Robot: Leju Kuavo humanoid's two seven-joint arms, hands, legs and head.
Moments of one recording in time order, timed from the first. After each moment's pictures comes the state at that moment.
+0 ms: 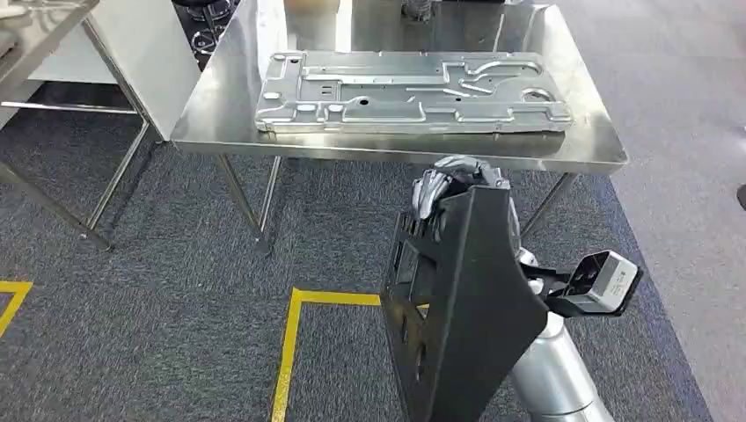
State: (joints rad) left arm -0.07 -0.03 1.20 -0.22 -0.71 0.15 -0.37; right arm -0.41 0.00 0.40 -1.70 -0.16 0.23 -0.67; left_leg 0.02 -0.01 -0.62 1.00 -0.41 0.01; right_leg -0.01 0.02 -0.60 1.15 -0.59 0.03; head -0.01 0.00
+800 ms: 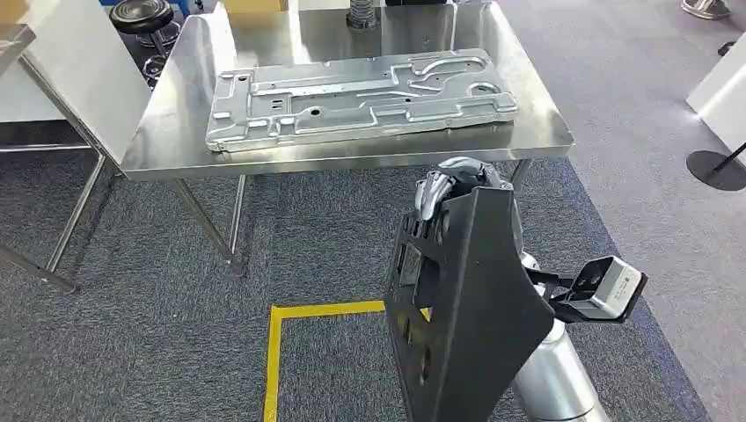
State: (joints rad) left arm -0.07 -0.03 1.20 -0.22 -0.72 0.13 -0.37; right arm -0.40 0.01 0.39 -1.72 -0.15 0.22 -0.67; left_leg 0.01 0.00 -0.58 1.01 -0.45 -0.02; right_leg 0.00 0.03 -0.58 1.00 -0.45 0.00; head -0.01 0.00
